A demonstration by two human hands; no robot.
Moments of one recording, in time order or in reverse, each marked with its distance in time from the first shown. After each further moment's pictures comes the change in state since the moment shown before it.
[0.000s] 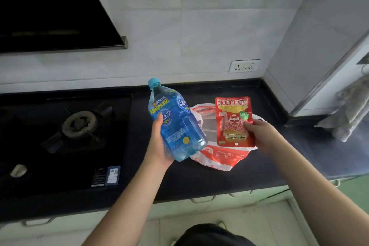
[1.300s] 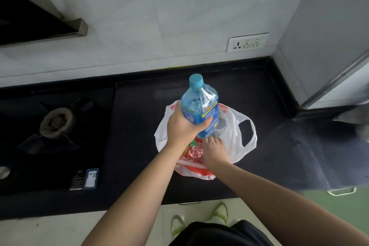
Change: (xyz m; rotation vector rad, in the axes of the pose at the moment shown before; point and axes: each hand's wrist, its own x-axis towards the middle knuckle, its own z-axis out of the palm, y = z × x) left_hand 0.138 -0.103 0.046 1.298 0.279 0.431; right_hand 0.096 0.118 0.055 -1.354 -0.177 -0.492
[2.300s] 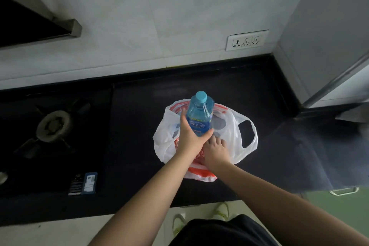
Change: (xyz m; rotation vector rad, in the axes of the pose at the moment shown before) left_hand -0.011 -0.028 0.042 -0.034 -0.153 -0.342; right_hand 0.004 0.007 -0.003 -0.045 -0.081 0.017
